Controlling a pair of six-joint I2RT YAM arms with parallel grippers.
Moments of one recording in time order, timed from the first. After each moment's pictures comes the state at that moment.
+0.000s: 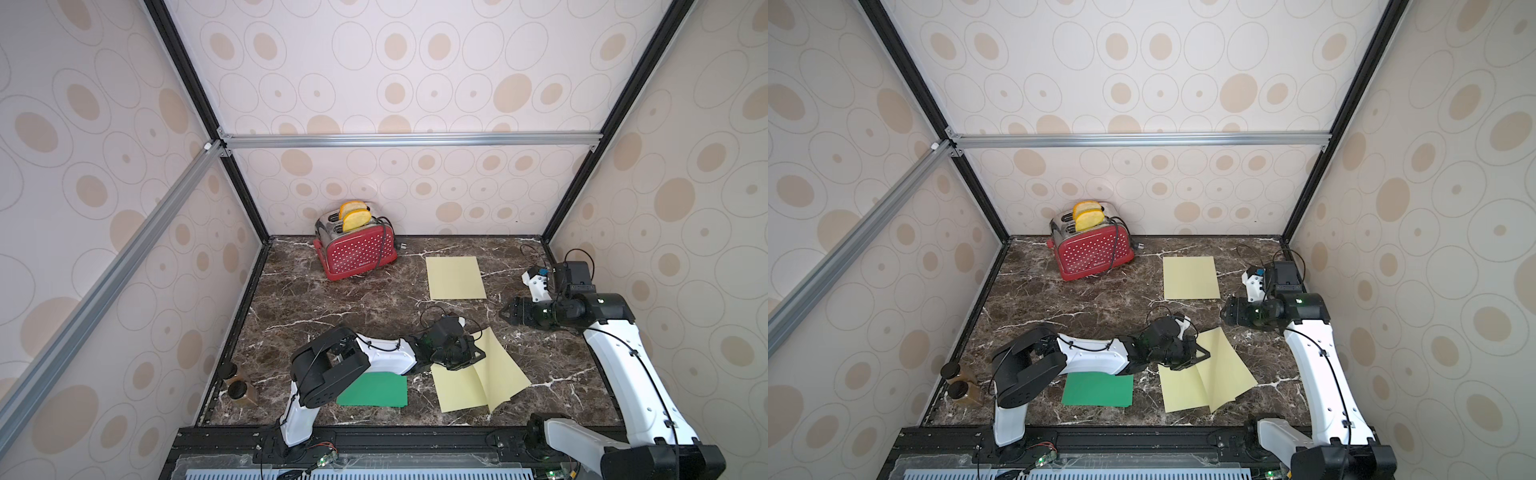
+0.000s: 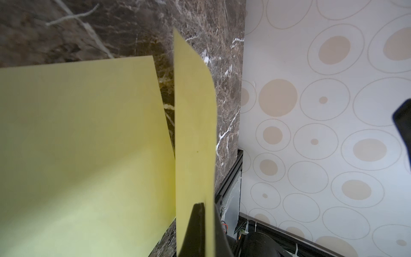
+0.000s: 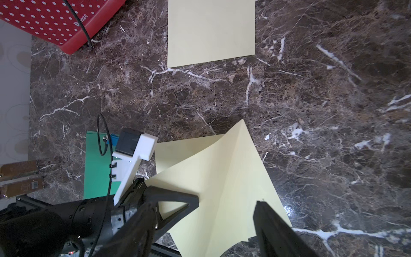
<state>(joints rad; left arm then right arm) -1.08 1.96 1.11 0.34 0.30 -1.29 0.09 1.12 1.17 -1.12 -0.32 0.12</state>
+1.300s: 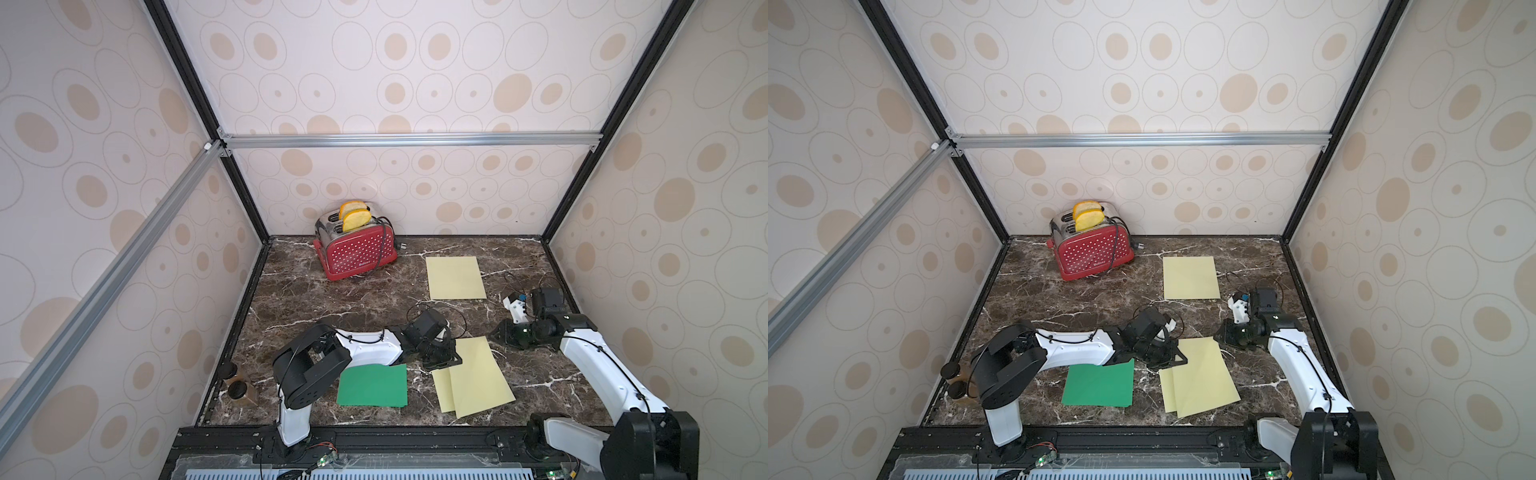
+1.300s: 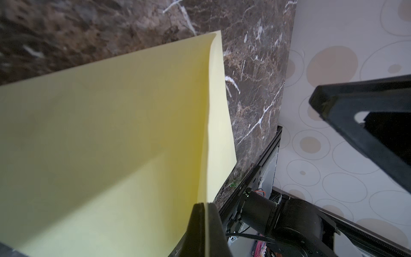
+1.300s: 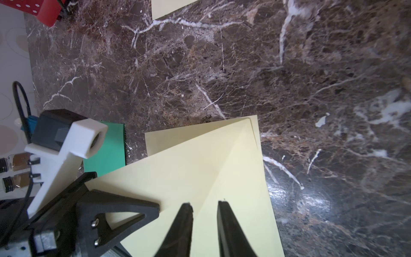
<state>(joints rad) -0.99 1.86 1.06 0.03 0.45 -1.08 0.10 1.15 0.79 -0.80 -0.46 0.19</state>
